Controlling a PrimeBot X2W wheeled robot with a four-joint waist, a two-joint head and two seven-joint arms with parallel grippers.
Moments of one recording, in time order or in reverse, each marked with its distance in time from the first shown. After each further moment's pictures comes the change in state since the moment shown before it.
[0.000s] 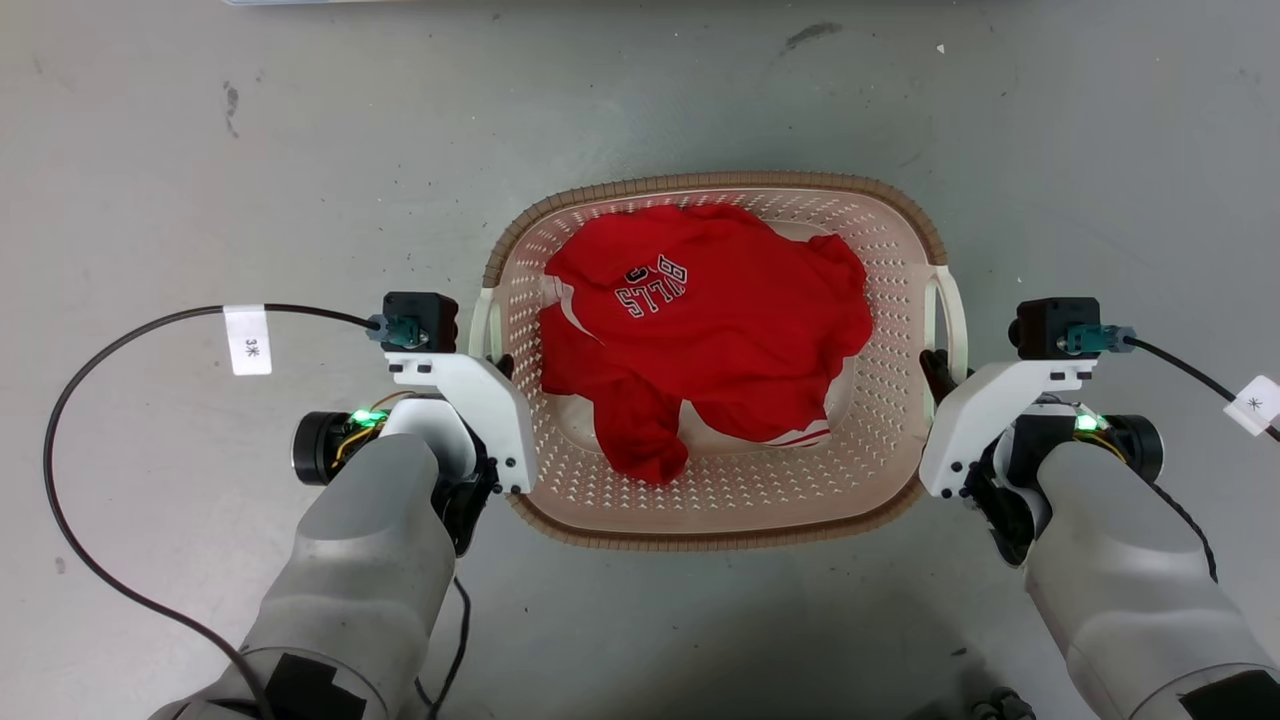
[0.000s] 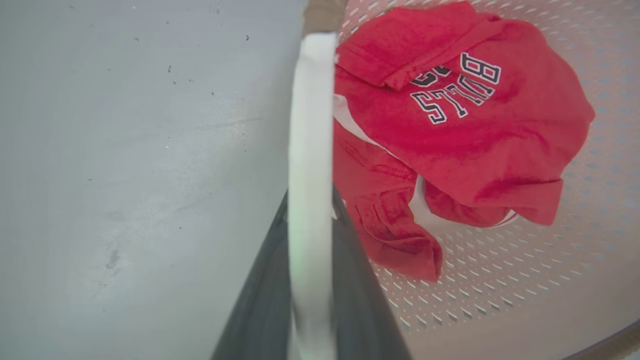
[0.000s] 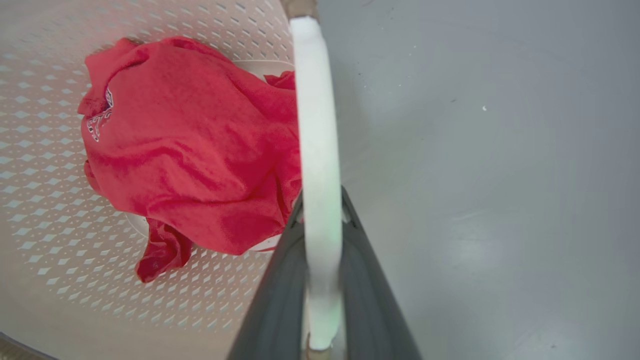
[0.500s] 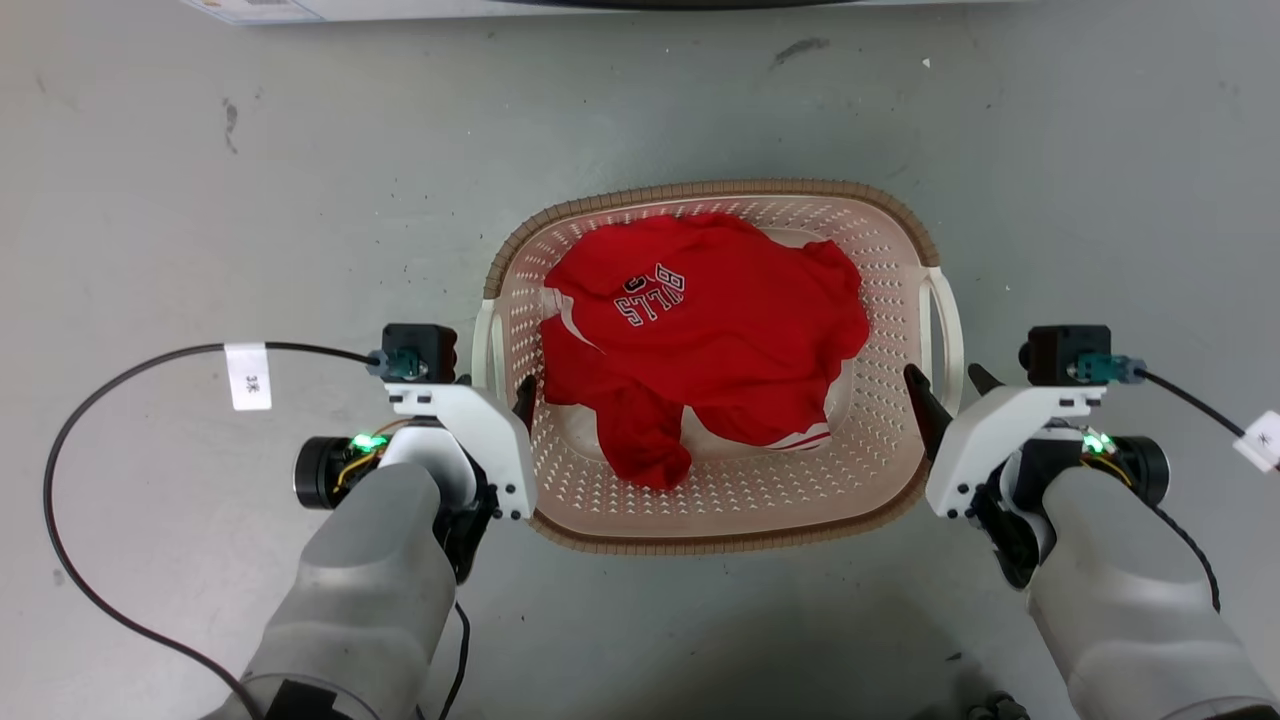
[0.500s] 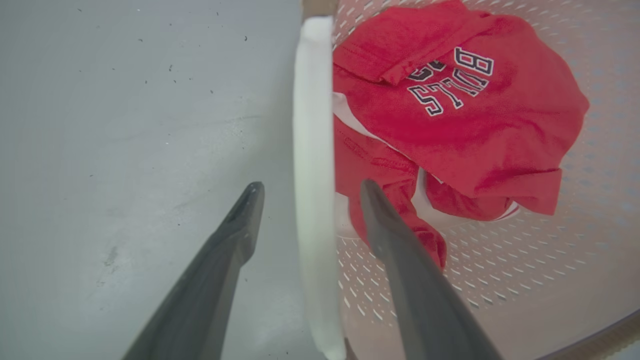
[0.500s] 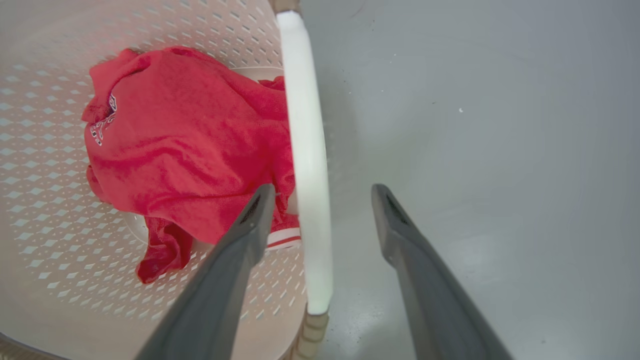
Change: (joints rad) left arm 0.064 -0.001 0.016 -0.027 0.033 0.013 -0.057; right arm 0.088 0.003 -0.106 -0.083 -0.095 0.000 -0.025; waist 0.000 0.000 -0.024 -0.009
